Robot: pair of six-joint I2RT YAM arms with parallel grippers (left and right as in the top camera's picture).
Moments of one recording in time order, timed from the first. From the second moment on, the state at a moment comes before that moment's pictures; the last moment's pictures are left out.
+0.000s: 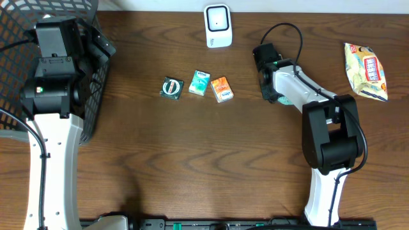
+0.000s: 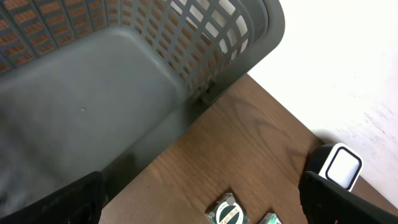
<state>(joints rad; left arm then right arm) 0.05 1.39 1.54 -0.85 -0.19 -0.65 0.27 2.15 1.49 -0.71 0.49 0.09</state>
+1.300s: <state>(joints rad) 0.05 1.39 1.54 -0.85 -0.19 -0.65 -0.07 2.12 1.32 -0.61 -0.84 0.18</state>
